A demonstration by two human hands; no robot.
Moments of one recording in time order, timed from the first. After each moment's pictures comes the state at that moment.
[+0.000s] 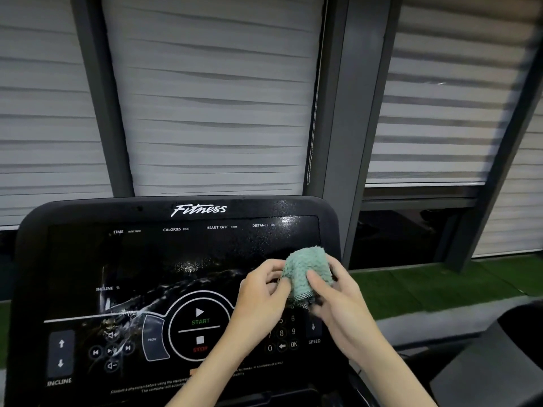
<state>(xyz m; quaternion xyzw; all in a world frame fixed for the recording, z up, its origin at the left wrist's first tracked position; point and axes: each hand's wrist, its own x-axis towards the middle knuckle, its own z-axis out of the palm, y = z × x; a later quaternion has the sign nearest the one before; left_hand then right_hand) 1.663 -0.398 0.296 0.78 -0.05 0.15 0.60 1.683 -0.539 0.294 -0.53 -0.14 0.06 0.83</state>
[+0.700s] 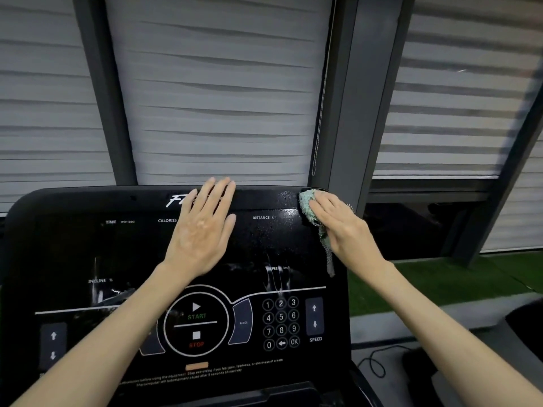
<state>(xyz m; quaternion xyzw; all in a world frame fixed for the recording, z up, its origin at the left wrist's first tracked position) 1.737 -0.286 0.319 0.92 -0.04 0.39 -0.07 1.810 -0.564 0.320 -0.79 -0.39 -0.45 0.13</state>
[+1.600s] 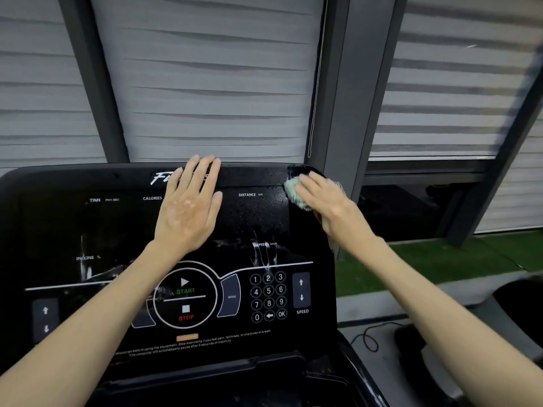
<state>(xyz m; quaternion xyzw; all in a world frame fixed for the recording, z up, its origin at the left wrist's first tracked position) 1.738 -0.291 0.316 0.90 -0.03 0.42 -0.09 1.816 -0.580 0.309 -0.81 -0.41 -0.40 0.09</state>
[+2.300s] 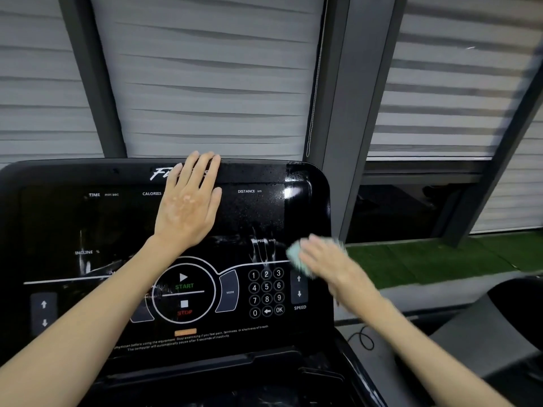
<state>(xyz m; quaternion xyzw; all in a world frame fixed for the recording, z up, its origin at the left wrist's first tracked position) 1.739 -0.291 0.316 0.90 -0.03 0.43 -0.09 1.772 -0.612 0.215 -0.81 -0.47 -0.33 0.11</state>
